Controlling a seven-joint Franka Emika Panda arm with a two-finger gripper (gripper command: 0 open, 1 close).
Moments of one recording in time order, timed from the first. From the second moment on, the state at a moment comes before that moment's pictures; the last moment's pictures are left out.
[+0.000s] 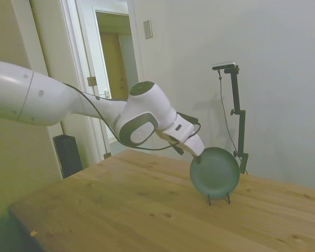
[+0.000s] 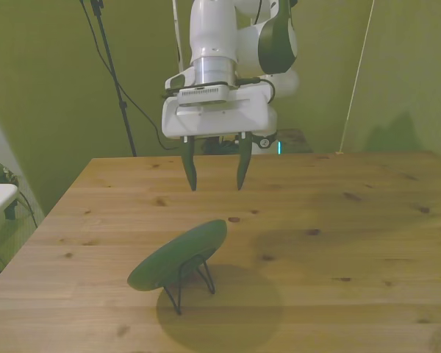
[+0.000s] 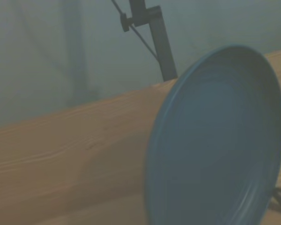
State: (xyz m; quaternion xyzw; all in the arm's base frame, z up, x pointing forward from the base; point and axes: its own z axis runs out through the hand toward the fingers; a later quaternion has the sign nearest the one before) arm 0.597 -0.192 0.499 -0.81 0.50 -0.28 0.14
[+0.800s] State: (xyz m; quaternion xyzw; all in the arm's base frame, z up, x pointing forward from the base) arm 0.653 -0.188 0.484 -0.81 0.49 -0.30 0.16
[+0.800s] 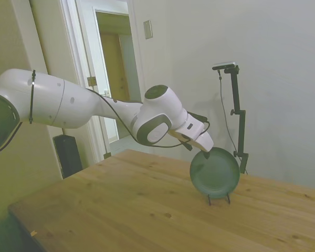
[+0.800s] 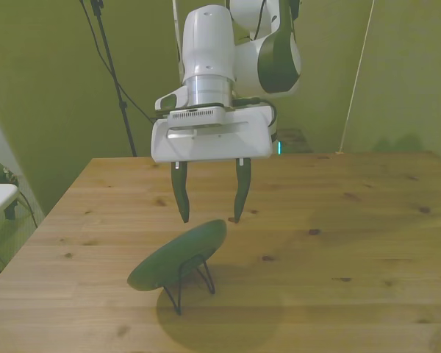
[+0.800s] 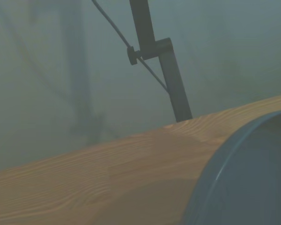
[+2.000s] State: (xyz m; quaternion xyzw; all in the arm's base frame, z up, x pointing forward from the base) arm 0.659 -0.184 0.474 -0.79 0.50 -0.29 0.19
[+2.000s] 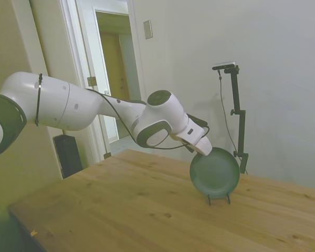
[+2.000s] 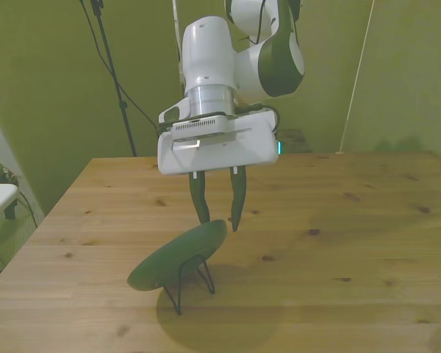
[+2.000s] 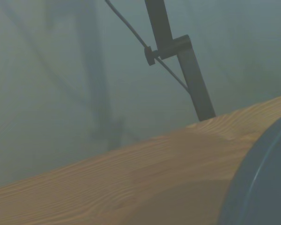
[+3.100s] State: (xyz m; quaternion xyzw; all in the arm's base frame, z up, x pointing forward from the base) arm 0.643 -0.160 0.544 -0.79 0.47 -0.32 0.23
